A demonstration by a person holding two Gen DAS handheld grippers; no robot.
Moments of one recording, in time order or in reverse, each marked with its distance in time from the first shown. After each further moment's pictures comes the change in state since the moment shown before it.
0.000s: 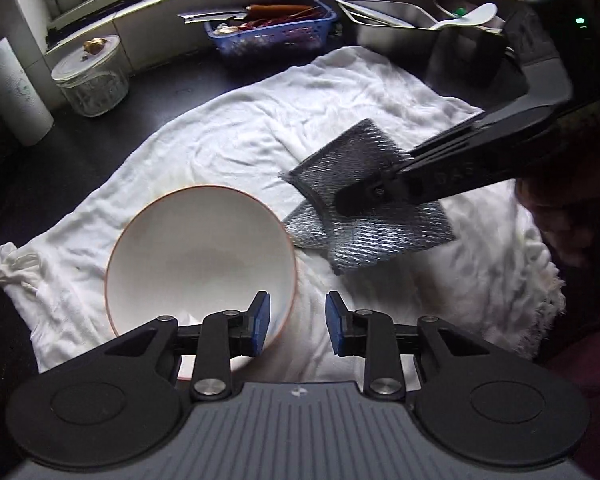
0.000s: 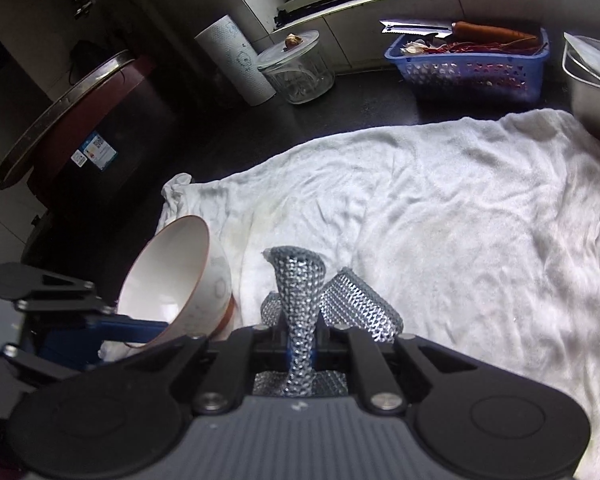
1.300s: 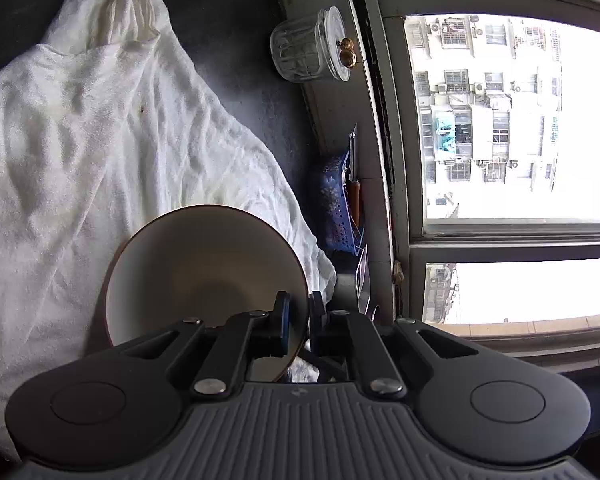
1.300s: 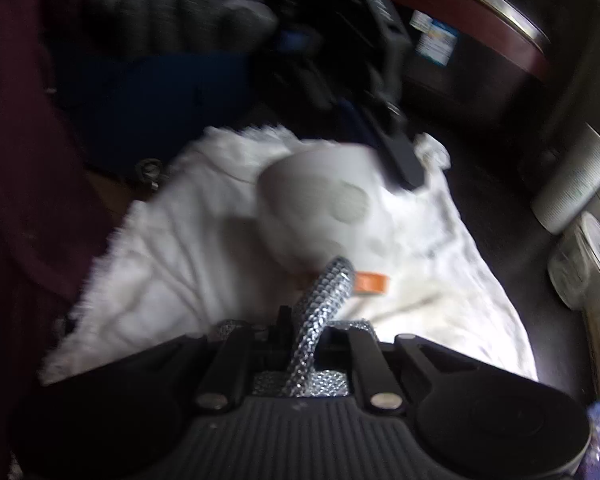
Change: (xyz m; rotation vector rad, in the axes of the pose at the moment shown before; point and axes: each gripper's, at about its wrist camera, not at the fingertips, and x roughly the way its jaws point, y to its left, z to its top) left arm 0.022 0.171 -0.085 -1.248 -0.292 -0.748; right arm 0.062 0.082 0.016 -1.267 0.198 0.171
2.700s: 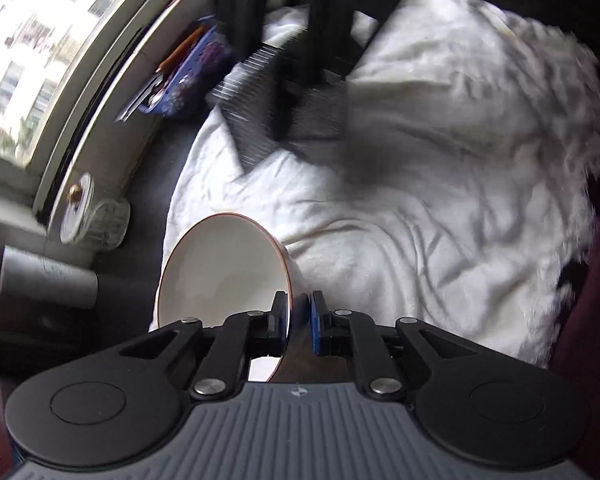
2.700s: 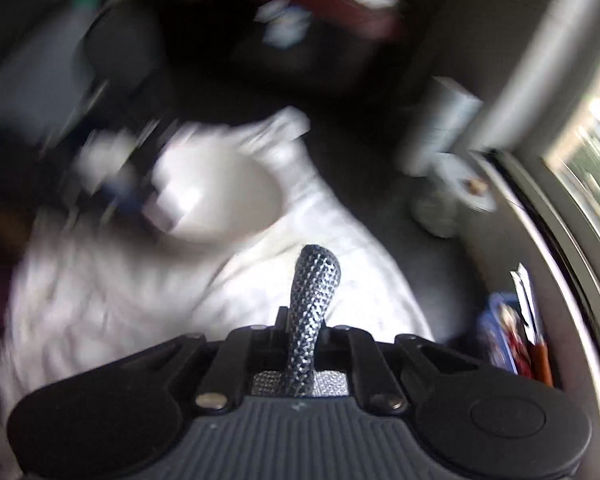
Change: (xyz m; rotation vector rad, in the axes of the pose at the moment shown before) left arm 0.088 -0.067 -0.164 1.953 0.404 0.901; right arm -0.027 0.002 -0.017 0.060 0.108 -0.226
